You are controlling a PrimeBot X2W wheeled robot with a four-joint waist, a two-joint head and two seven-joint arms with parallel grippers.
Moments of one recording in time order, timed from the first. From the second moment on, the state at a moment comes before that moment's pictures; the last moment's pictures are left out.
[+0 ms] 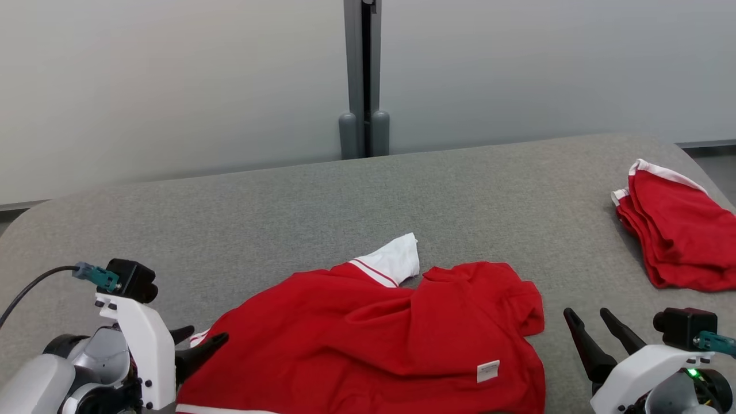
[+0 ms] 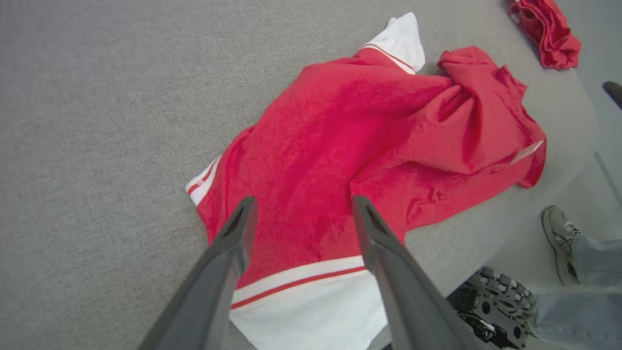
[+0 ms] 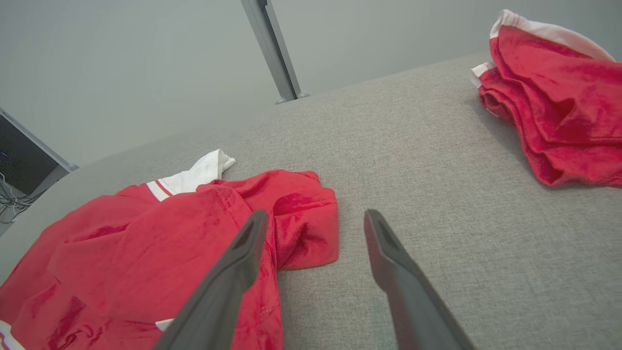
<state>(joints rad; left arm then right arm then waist) -0.24 0.58 -0.43 0.16 -0.99 -0.13 0.70 -0.07 -0.29 0.23 0.32 0.60 0.13 0.11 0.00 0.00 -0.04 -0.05</state>
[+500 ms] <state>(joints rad) -0.46 0.69 -0.80 0.45 -0.98 -0.13 0.48 -0.14 -0.28 0.26 0.32 0.60 0.13 0.11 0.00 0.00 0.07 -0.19</state>
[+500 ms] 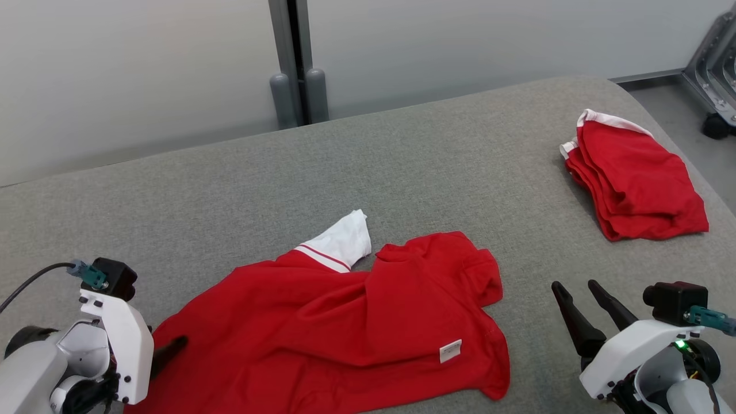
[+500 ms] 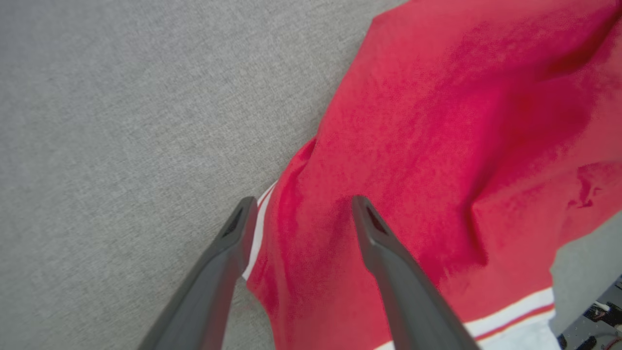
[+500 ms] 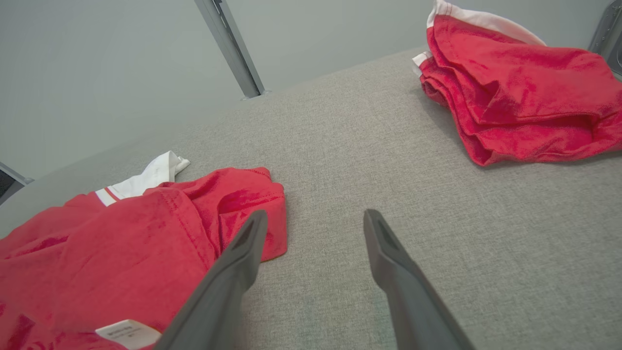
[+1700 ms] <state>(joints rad) -0.73 0.59 -0.87 0.91 -1.17 -0.12 0.21 -0.20 -0.30 0.28 0.34 0.61 0.13 0.06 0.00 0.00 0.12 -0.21</state>
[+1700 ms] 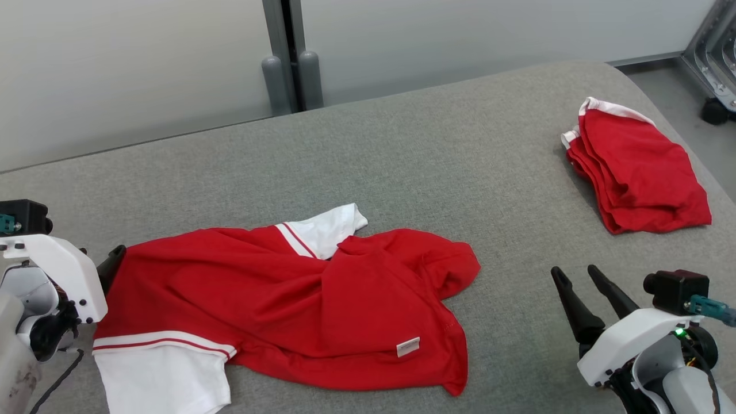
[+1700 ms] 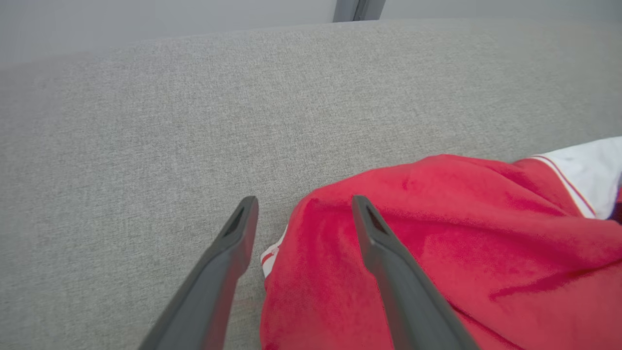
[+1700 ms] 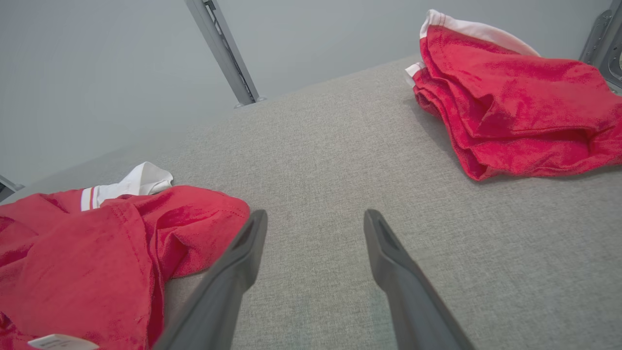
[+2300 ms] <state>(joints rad) -0.56 0.60 -0.91 0.51 -1.03 0.03 -0.18 -0.27 -0.24 0.30 0.53 0.74 0.13 0.16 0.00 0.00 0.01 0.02</state>
